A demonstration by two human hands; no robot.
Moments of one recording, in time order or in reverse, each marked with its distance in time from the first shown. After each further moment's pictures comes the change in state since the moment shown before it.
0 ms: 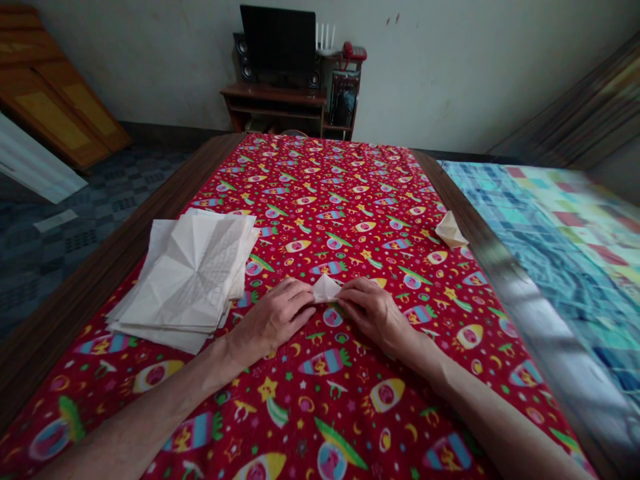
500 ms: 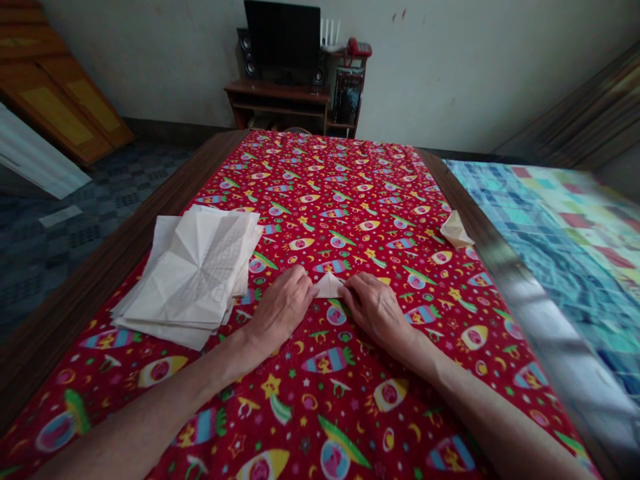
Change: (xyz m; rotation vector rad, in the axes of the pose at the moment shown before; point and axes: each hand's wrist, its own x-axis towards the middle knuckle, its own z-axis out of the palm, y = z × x) left_hand 0.014 0.005 0.010 0.267 -0.042 -0.279; right_hand 0.008 -0.006 0.009 -0.244 0.028 0.172
